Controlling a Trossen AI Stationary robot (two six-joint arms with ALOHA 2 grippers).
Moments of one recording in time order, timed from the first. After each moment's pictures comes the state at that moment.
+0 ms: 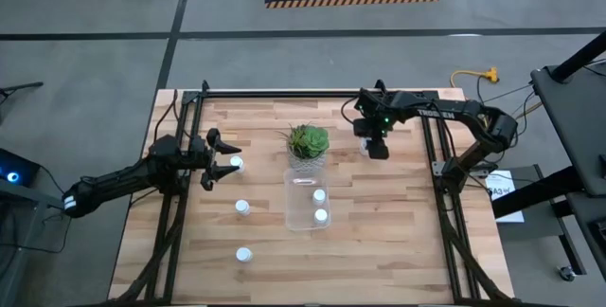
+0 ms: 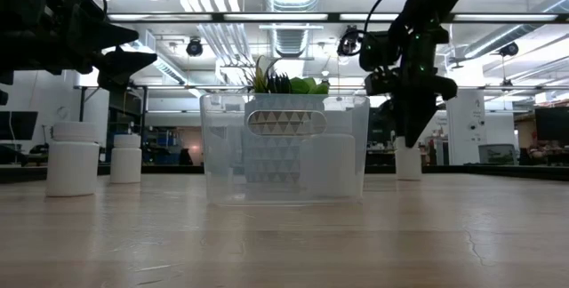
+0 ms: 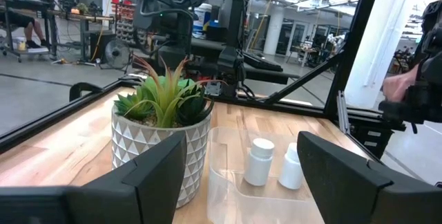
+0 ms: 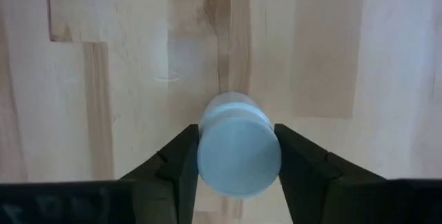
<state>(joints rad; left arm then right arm) 0.38 0.13 0.00 0.12 0.36 -0.18 -0.56 1.59 1.02 -0.83 -0.18 -0.53</state>
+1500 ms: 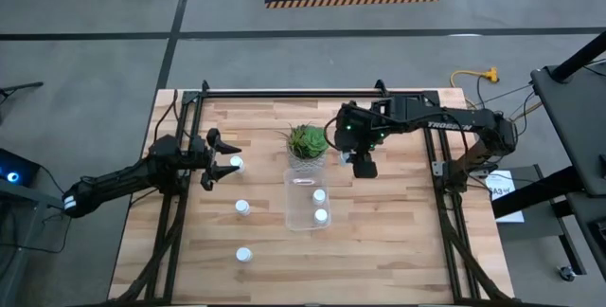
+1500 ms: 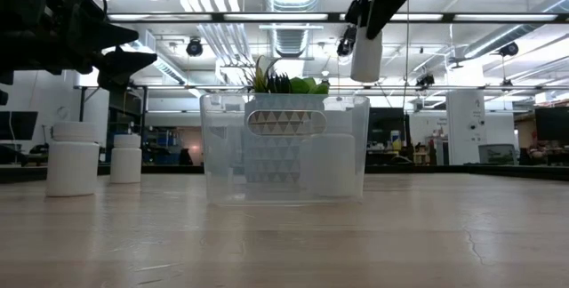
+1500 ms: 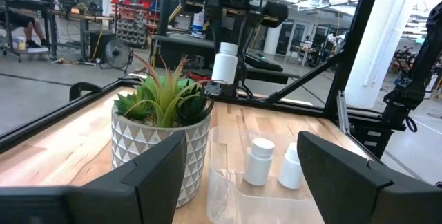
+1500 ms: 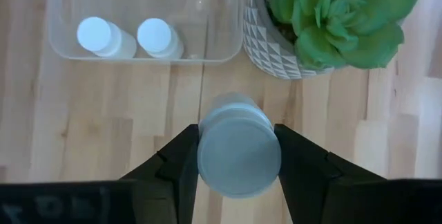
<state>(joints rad) 0.38 0.13 0.00 0.12 0.36 -0.18 -0.12 1.59 1.55 -1.16 -0.08 -0.17</state>
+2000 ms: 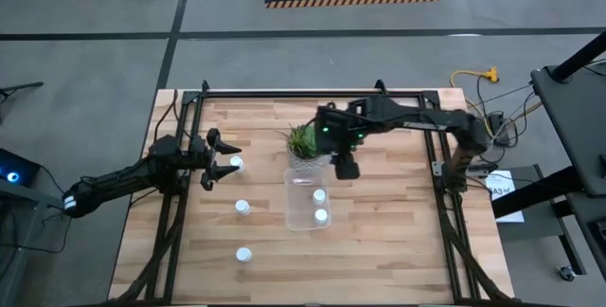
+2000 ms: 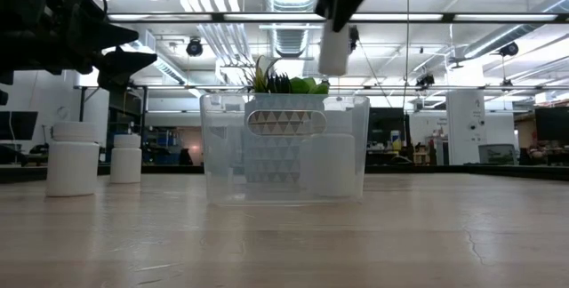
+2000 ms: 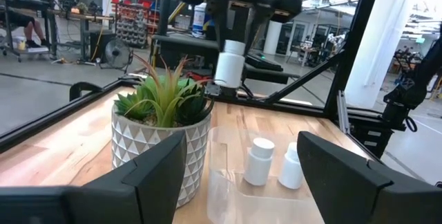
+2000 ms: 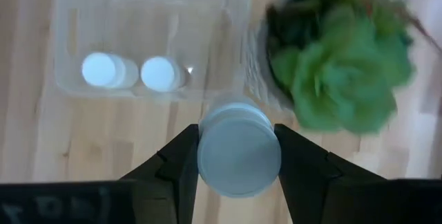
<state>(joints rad) 0.38 0.13 0.00 0.12 0.36 -0.18 -0.09 1.83 1.88 -1.28 -0.07 -0.19</state>
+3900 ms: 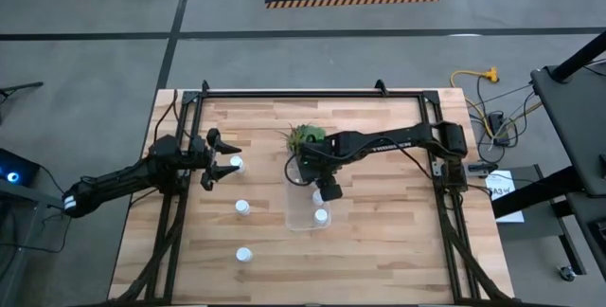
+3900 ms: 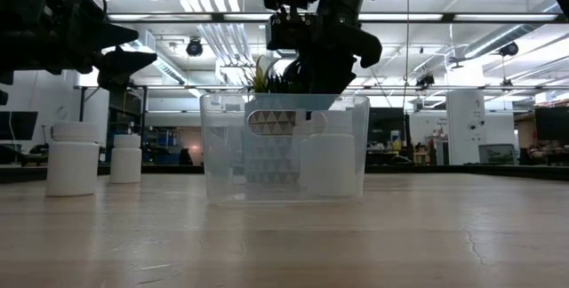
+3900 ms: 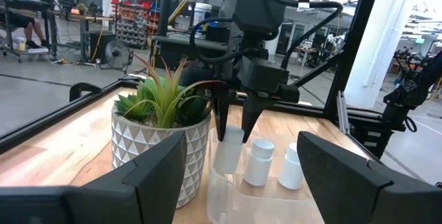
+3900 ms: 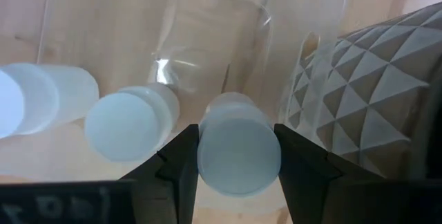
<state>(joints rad) 0.38 0.13 0.00 0.12 0.36 -0.18 -0.02 1.98 1.57 -0.85 -0.04 -0.27</state>
